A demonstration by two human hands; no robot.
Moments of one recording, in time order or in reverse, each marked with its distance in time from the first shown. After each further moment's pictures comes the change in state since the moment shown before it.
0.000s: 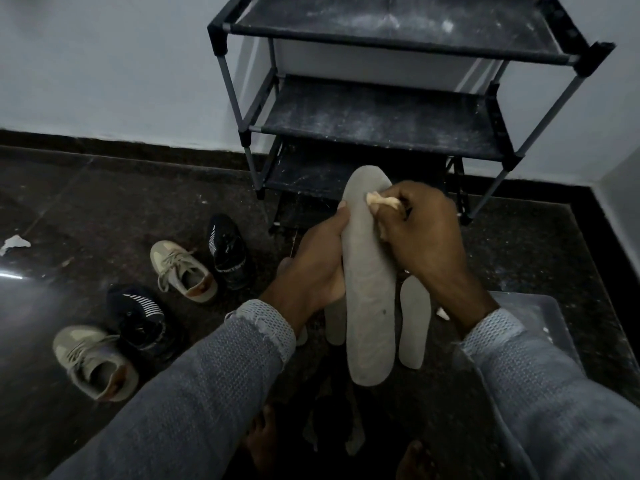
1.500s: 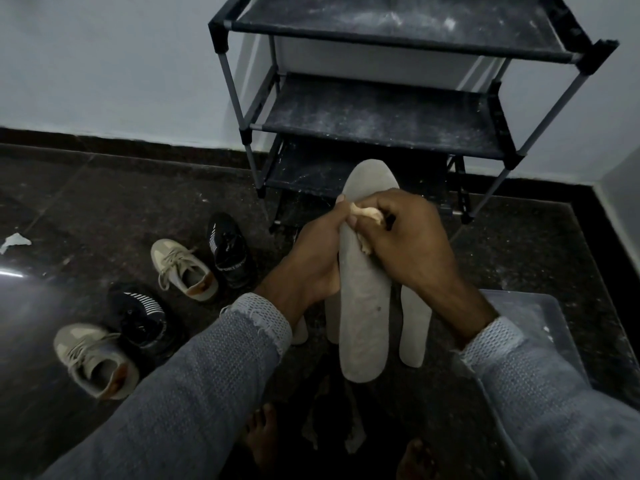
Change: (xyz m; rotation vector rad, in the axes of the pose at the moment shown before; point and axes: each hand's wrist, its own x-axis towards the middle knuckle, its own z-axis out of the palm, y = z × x) left_hand 0.002 0.006 -0.003 0.039 0.007 -0.017; right_hand -0.010 -0.014 0.006 -0.004 -0.136 -0.123
